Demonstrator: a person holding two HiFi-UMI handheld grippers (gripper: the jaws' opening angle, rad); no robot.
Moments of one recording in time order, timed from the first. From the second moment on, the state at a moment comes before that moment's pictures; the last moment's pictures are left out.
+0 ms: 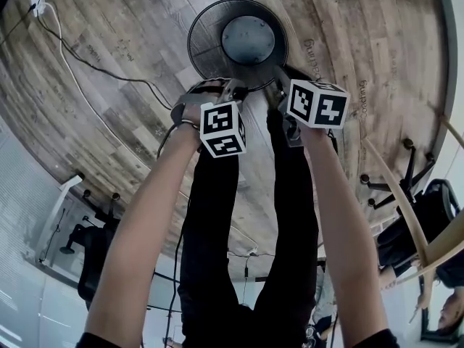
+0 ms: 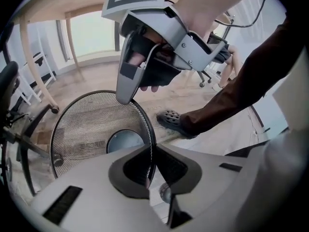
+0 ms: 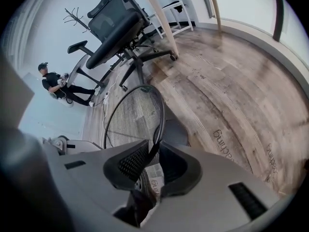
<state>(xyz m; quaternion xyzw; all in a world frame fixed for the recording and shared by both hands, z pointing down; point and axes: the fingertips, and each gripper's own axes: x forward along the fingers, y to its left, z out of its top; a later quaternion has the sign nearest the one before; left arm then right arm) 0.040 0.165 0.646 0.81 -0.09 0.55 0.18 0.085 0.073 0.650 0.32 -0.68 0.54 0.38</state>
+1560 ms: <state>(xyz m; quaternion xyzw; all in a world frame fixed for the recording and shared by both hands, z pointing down) -0.007 0.105 0.458 0.79 -0.27 0.50 0.22 0.061 0.065 0.445 0.22 -0.75 0.46 0.42</state>
